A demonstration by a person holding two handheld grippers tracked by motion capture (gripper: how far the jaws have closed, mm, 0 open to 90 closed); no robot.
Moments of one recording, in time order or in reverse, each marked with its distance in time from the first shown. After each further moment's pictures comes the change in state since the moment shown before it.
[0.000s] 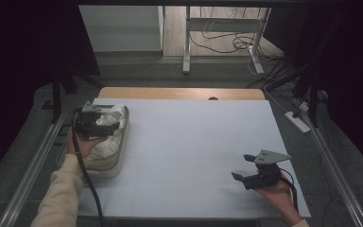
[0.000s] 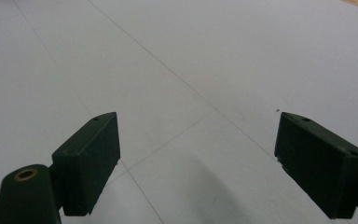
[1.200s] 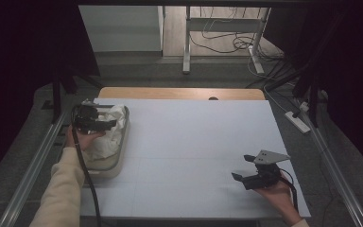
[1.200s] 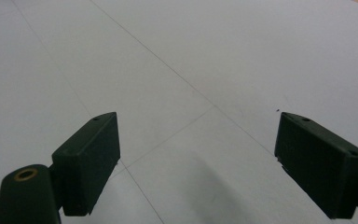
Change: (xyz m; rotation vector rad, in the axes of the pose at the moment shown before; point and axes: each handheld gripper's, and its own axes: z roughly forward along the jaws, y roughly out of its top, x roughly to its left) left arm 0.036 0.000 0.031 0.101 -0.019 -0.082; right arm 0.000 -0.001 0.001 0.012 -0.006 -0.002
